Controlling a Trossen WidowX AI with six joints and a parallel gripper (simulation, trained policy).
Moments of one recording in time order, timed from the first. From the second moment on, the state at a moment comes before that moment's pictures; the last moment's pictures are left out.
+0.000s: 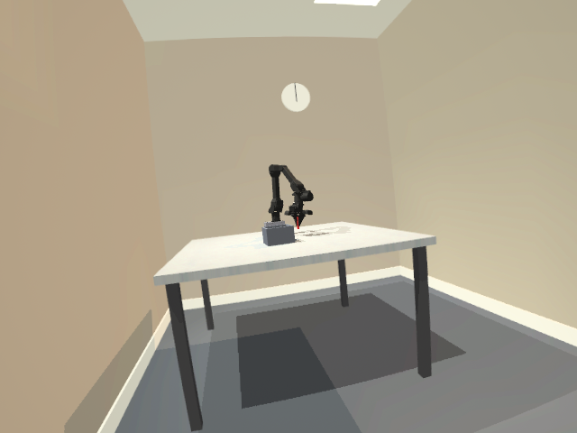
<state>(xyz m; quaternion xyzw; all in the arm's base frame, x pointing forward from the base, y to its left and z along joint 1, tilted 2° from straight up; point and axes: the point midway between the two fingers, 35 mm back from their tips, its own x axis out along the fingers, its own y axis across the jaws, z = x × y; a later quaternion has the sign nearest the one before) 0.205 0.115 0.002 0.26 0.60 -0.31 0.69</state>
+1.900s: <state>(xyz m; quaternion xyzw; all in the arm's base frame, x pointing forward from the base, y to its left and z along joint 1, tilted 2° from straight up) 0.338 -0.033 0.050 0.32 0.52 -0.37 0.70</state>
